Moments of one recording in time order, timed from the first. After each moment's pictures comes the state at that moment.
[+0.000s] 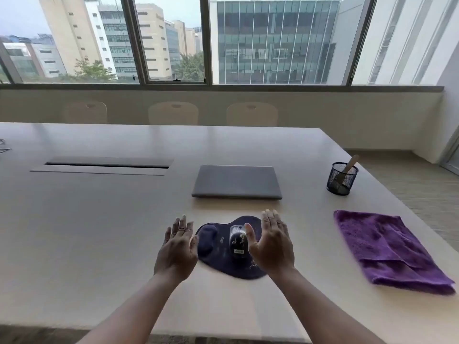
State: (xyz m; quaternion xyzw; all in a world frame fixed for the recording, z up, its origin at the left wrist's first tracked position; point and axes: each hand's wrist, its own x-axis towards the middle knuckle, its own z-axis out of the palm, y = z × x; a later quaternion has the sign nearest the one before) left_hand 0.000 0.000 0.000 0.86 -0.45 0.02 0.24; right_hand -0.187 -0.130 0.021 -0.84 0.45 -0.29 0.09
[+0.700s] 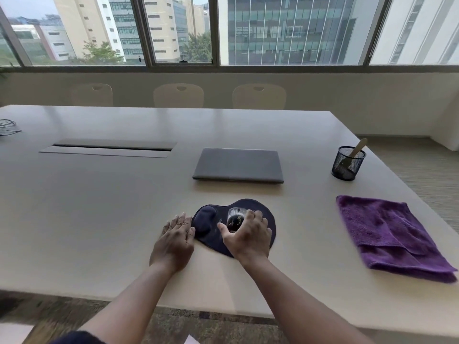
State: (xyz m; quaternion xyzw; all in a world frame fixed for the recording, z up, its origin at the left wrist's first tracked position) left_hand -0.009 0.014 -0.017 0.89 -0.42 -0.03 0.18; right_hand -0.158 -0.097 0.012 -0.81 0.52 -0.21 0.17
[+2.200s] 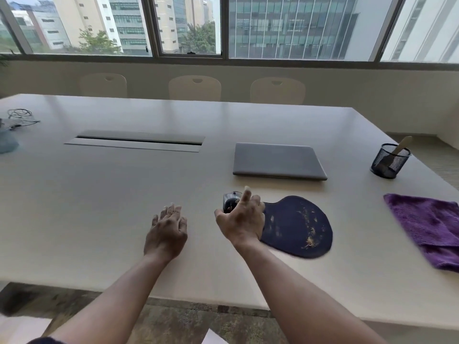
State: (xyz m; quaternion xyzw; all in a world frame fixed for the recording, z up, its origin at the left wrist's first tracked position) left_hand 0.122 0.097 -0.008 0.90 -0.37 -0.03 0.22; right_hand -0.014 -0.020 0.036 -0.79 0.53 -0.24 0.22
